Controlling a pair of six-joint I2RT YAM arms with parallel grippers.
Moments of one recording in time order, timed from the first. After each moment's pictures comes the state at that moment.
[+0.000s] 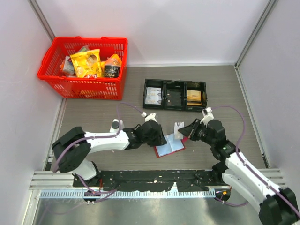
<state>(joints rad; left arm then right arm) -1.05 1.57 0.79 -0.02 -0.08 -1.01 0.41 0.76 0.27 0.02 -0.32 0.80</state>
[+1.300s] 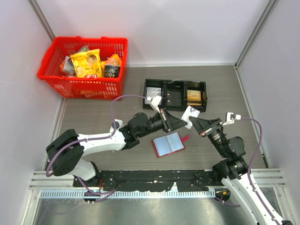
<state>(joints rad) -1.03 1.48 0.78 0.79 0.13 -1.12 0.40 0.18 0.22 0.18 -0.12 1.25</state>
